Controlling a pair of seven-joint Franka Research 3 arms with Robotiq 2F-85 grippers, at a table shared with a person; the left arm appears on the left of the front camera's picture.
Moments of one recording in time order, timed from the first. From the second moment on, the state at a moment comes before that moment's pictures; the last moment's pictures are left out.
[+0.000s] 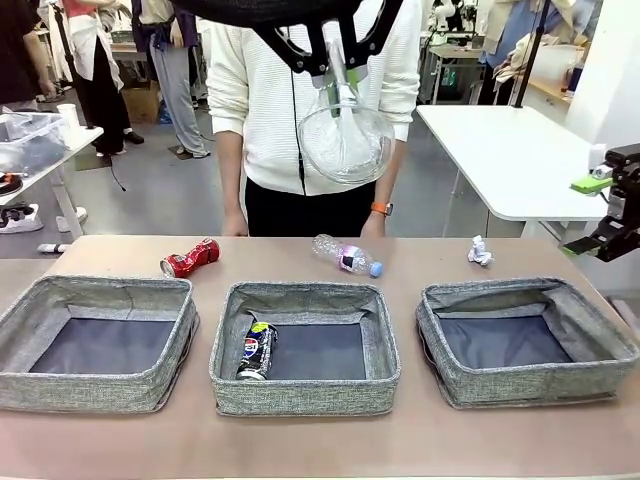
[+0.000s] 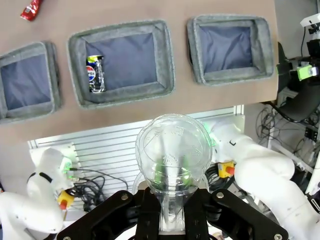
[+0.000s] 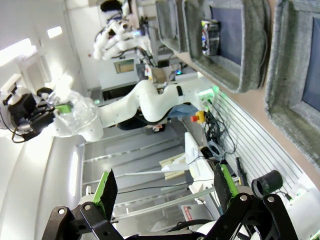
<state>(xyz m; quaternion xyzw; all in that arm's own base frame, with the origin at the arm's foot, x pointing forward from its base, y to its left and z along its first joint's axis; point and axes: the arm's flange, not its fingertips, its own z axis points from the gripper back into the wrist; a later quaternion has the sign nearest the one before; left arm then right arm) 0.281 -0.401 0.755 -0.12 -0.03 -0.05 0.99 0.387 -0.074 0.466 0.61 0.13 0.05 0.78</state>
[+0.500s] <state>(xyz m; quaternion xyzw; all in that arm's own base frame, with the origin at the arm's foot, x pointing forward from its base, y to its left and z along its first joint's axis) 0.283 -0.400 0.754 -0.12 -0.03 -0.05 0.99 0.387 -0.074 0.466 0.61 0.13 0.05 0.78</state>
